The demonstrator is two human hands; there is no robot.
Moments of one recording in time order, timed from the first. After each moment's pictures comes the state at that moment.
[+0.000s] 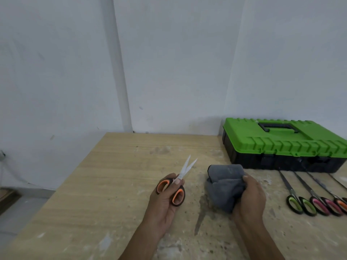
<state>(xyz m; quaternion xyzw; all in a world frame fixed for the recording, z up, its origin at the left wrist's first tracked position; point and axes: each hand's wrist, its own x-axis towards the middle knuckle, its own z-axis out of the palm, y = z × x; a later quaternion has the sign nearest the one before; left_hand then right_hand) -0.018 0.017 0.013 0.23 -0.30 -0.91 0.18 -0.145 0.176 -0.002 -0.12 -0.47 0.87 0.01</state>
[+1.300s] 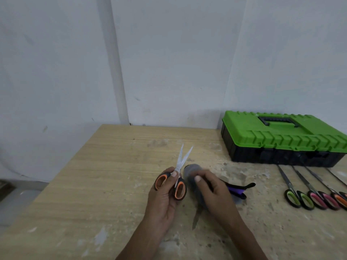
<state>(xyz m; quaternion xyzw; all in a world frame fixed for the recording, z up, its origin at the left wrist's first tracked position) -0.020 0.027 0.011 0.22 -0.30 -0.90 0.21 -0.095 0.153 0.005 0.32 -0.75 0.58 -0.02</state>
